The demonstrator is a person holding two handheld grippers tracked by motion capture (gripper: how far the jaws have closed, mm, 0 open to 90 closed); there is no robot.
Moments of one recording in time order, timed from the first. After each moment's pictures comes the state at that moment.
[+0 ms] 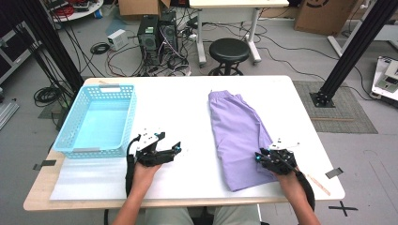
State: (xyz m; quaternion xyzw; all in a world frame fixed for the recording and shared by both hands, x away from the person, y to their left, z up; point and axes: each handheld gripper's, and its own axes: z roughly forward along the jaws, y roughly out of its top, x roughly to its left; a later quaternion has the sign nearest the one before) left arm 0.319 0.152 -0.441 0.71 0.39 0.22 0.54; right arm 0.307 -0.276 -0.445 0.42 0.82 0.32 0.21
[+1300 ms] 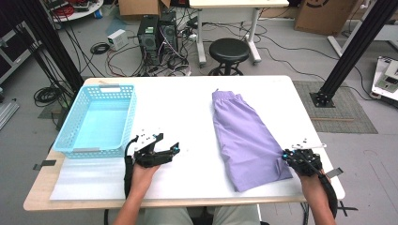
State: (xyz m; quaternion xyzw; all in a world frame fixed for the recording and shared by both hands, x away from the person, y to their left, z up) left arm 0.317 0.156 -0.441 0.71 0.41 0.21 0.54; right arm 0.293 -0.336 -0.430 0.49 0.79 0.27 0.26
